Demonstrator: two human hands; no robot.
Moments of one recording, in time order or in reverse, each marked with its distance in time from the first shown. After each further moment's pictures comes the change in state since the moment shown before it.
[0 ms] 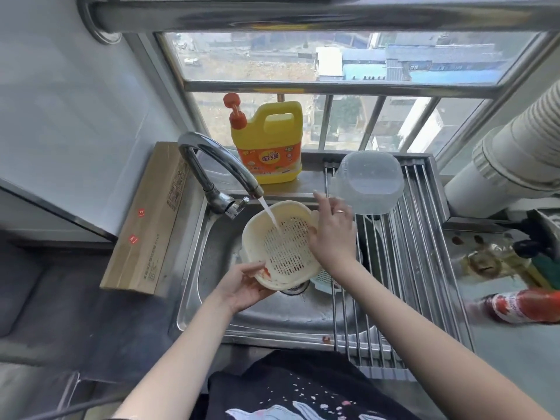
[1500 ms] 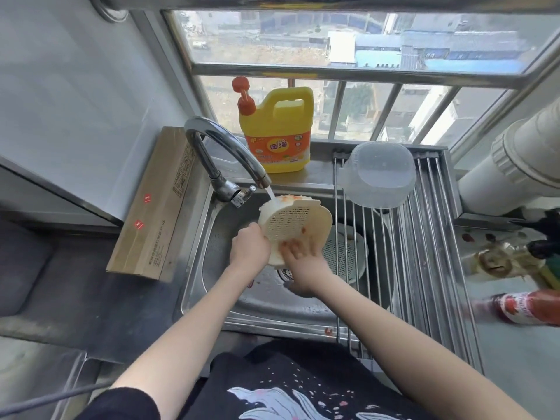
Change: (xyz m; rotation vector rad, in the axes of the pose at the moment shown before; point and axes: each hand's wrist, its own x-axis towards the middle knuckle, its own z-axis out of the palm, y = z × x) left_hand -0.004 0.022 0.054 1.673 0.787 0.531; right_hand -0.031 0.012 0.082 -0.422 -0.617 -0.400
